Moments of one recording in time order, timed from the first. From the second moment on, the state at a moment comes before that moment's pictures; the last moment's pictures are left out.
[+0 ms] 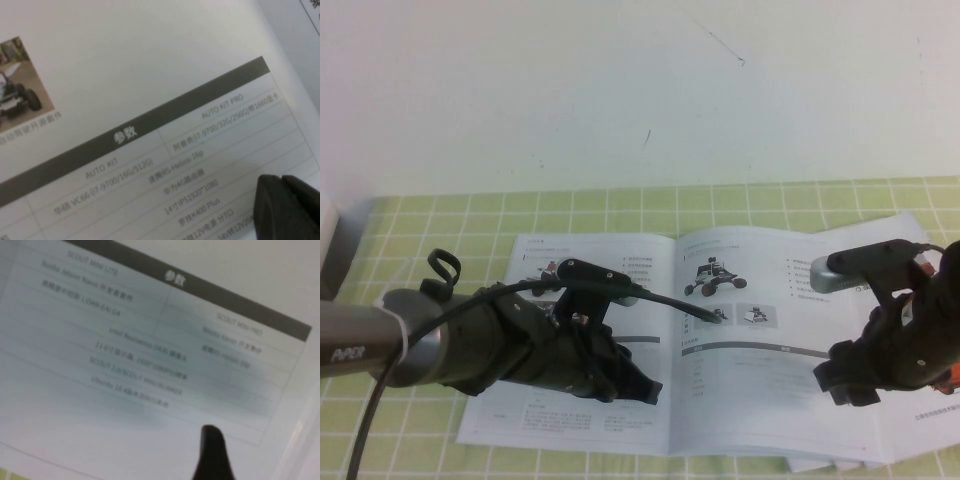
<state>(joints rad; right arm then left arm) 0.43 1.67 -0.92 0.07 0.63 0.06 -0.52 1.86 -0.91 -1.11 0.23 0.99</state>
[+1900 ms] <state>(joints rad) 0.43 1.77 -0.92 0.11 0.56 0.27 -0.52 1.86 -0.91 -1.11 0.24 1.05</state>
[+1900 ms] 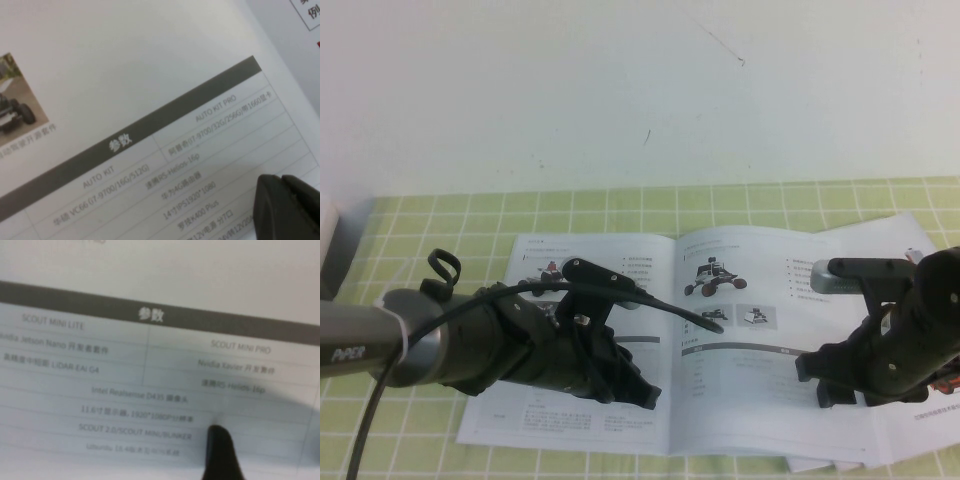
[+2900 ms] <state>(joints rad) 0.43 1.83 -0.93 0.80 0.48 -0.35 -0.52 1.86 -0.91 -1.11 0.24 1.06</state>
